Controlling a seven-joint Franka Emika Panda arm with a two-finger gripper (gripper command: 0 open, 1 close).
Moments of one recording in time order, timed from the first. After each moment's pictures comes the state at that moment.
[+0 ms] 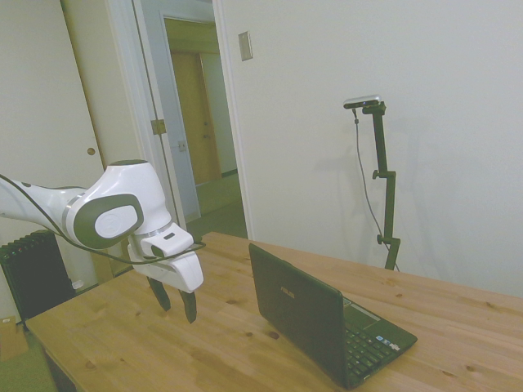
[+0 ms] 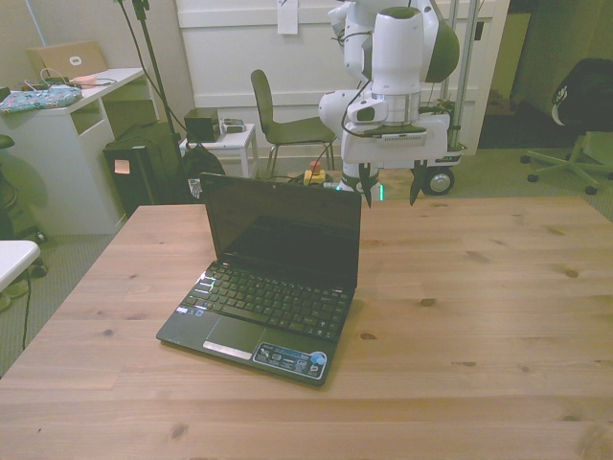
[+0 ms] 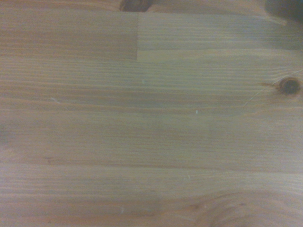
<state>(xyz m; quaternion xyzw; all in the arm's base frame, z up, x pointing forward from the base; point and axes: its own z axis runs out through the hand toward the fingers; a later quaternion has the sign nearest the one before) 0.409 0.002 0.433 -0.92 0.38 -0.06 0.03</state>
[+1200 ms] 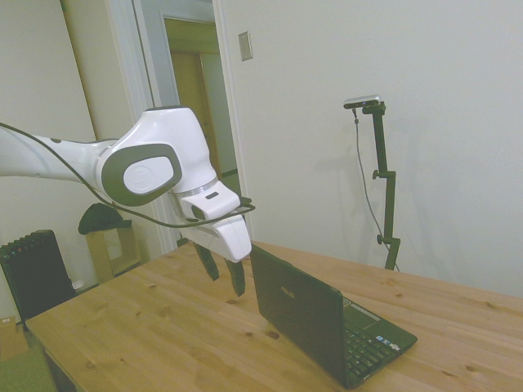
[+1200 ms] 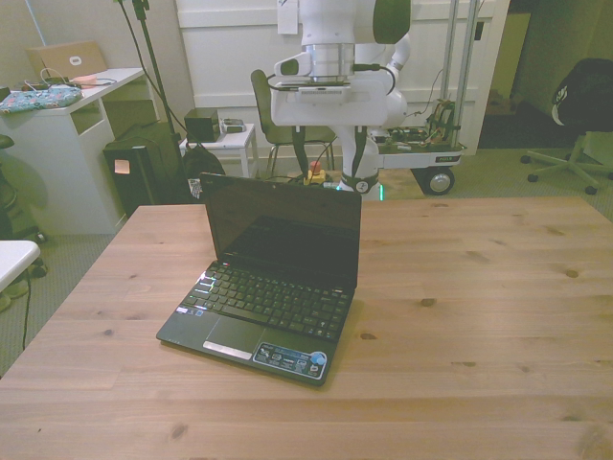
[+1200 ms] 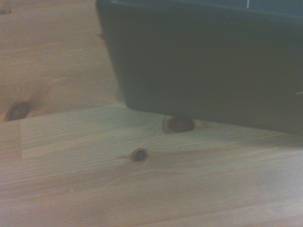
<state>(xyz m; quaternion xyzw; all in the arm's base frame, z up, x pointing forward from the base) 0.437 -0.132 0.520 -0.87 0.48 -0.09 0.03</state>
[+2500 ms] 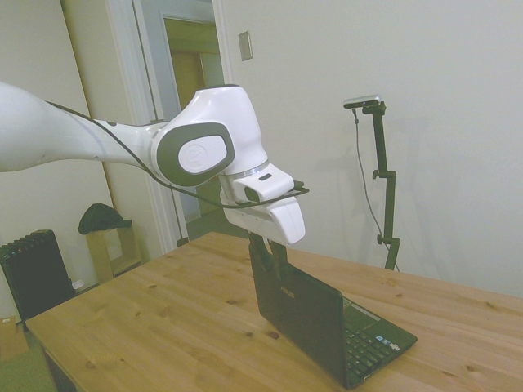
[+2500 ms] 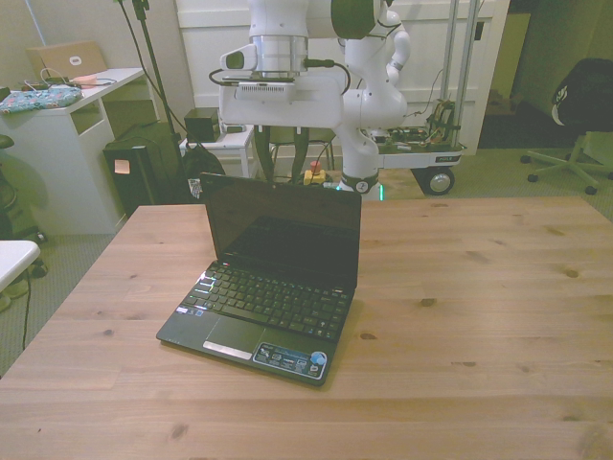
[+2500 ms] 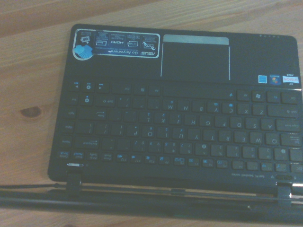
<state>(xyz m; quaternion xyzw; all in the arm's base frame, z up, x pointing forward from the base) 0.485 -0.202 0.543 -0.85 0.51 -0.10 0.03</state>
